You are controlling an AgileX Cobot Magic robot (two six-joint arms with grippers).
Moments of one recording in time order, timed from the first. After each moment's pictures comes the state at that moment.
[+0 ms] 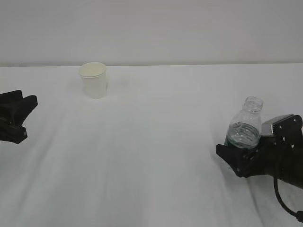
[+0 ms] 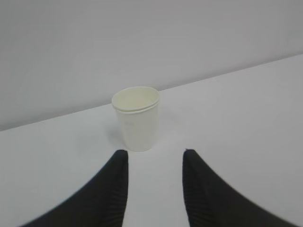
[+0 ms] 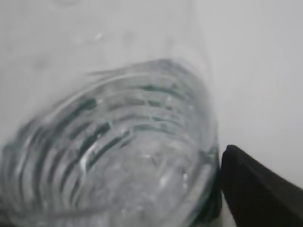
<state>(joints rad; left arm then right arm) -0.02 1.61 -0.31 0.41 -1.14 -0.11 -0.06 2.08 -0.43 -0.65 -1.15 0.14</state>
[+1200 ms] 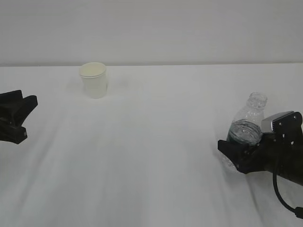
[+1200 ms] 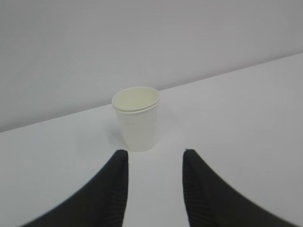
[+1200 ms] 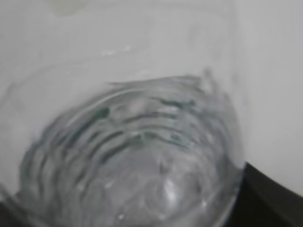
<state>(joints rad) -0.02 1.61 -0.31 0.41 -1.14 -0.11 -0.06 2.07 -0.45 -0.65 -1.15 0.14</state>
